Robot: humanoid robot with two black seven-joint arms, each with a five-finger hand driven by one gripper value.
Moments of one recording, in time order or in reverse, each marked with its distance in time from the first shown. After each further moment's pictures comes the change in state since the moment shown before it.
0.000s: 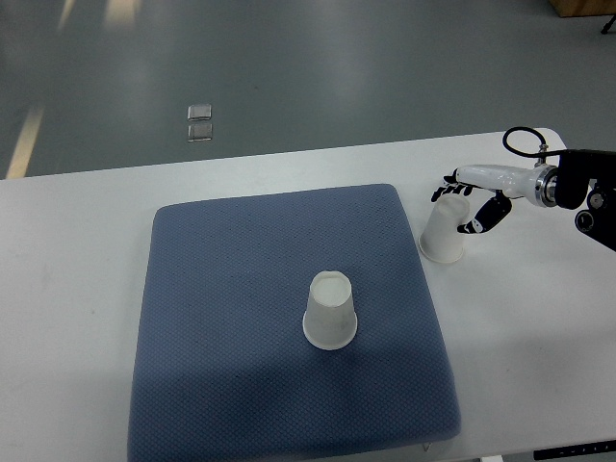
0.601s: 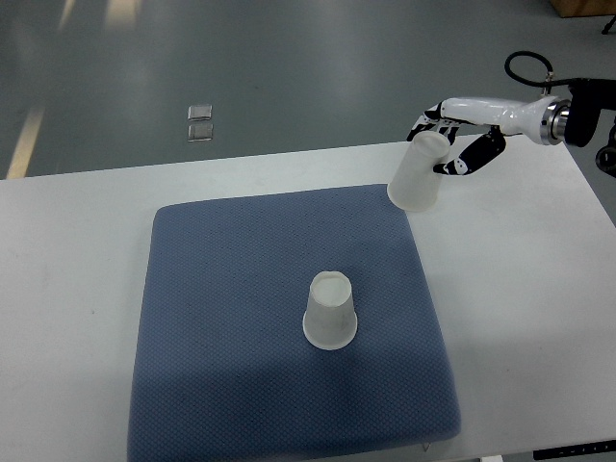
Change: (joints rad) left arm 0.000 0.000 0.000 0.000 0.000 0.000 -0.001; right arm 0.211 -0.128 0.022 0.246 0.167 0.092 0.011
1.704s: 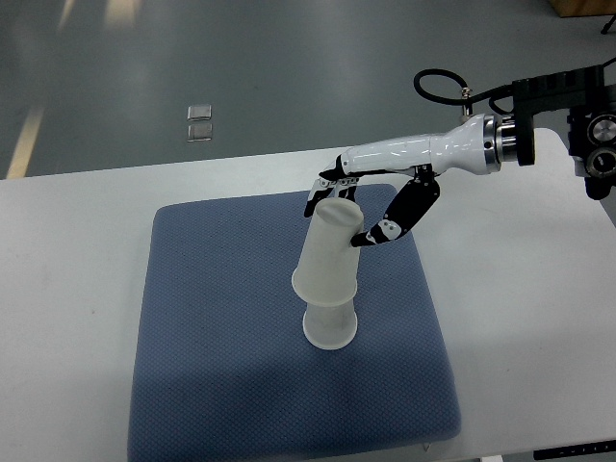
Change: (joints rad) left arm 0.000 0.000 0.000 0.000 0.000 0.000 0.000; right arm 0.058 0.009 -0.009 0.363 0.144 0.180 -0.006
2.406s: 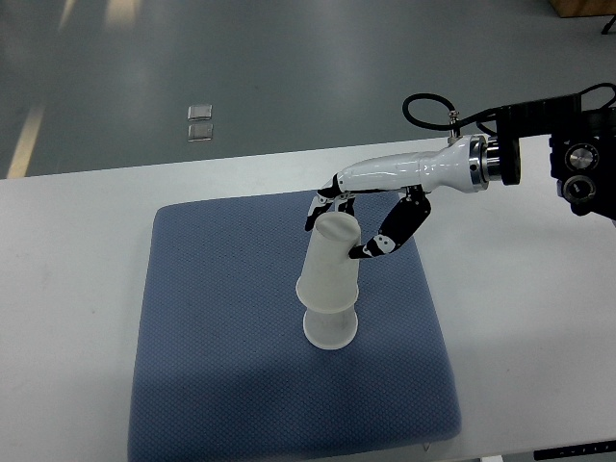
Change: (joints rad) left arm 0.000 0.000 0.000 0.000 0.000 0.000 0.001; right arm -0.052 0.037 -0.002 -0.015 -0.112 -0.044 0.001
